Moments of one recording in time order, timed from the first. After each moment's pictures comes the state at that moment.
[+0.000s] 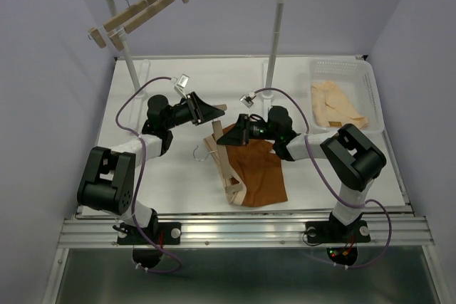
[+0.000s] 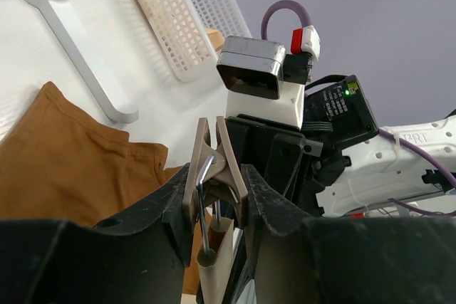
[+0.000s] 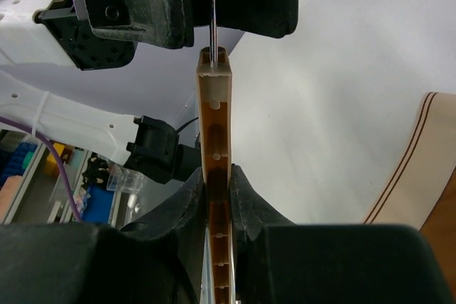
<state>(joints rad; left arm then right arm) -0.24 1.51 0.68 0.82 0.87 -0.99 0.64 1.81 0.82 0.99 -0.84 0.94</state>
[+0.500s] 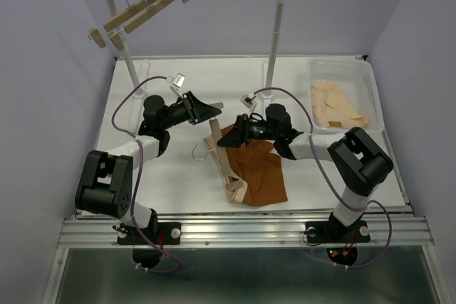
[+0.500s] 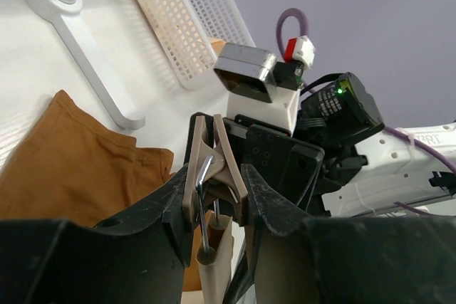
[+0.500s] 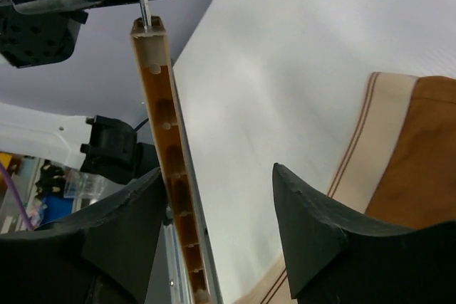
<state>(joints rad) -0.22 1.49 0.68 0.82 0.87 -0.98 0.64 1.78 0.84 0.82 -0.79 0.82</state>
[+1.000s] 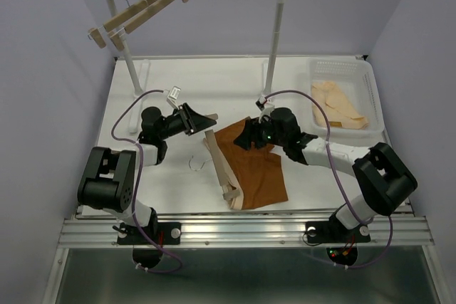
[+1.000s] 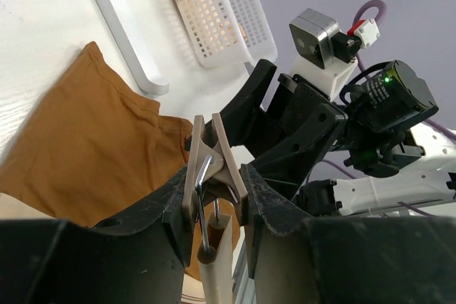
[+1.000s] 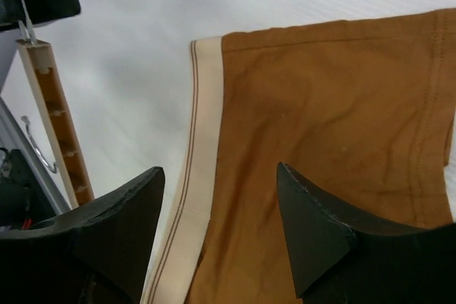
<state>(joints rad) -0.17 1.52 0.54 0.93 0.90 -0.99 0.64 1.53 0.77 0.33 -0.33 0.49</state>
